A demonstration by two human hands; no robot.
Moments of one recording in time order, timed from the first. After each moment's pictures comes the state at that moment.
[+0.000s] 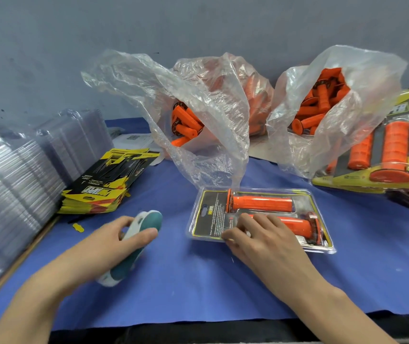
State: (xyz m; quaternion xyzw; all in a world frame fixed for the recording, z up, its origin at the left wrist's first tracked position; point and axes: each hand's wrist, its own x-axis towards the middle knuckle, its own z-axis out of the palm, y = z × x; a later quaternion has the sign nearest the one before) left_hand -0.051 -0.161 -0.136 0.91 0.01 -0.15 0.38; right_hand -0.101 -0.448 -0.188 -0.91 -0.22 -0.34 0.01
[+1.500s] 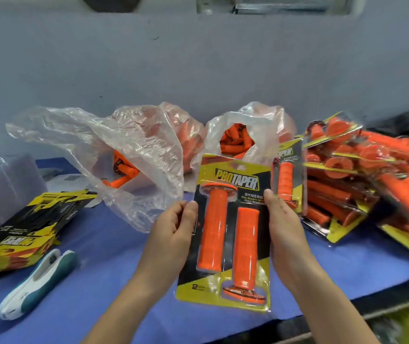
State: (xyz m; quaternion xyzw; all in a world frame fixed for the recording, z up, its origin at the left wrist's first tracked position) left_hand -0.089 -0.370 -0.093 0.75 -0.23 0.03 0.61; right_hand -0.133 -0.554 -0.102 -0.58 0.14 -0.24 0.77
